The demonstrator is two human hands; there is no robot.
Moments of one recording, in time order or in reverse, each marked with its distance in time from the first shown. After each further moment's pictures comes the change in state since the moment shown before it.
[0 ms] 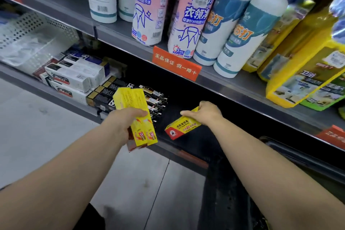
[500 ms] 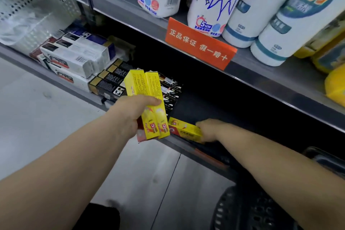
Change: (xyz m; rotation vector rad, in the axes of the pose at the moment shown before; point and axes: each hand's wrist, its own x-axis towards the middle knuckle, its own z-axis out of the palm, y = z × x) left_hand 0.046 0.005 0.008 0.021 0.008 -0.017; right_hand 0.047 0.022 0.087 -0.635 -0.484 -0.341
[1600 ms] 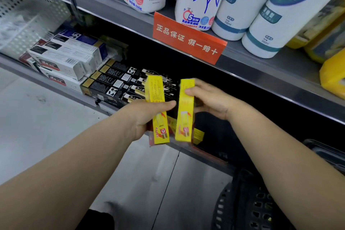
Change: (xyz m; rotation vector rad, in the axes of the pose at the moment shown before) left_hand 0.001 -0.010 0.026 0.173 -0.239 0.021; right_hand -0.051 -0.003 -0.069 1.530 0.196 -0.349
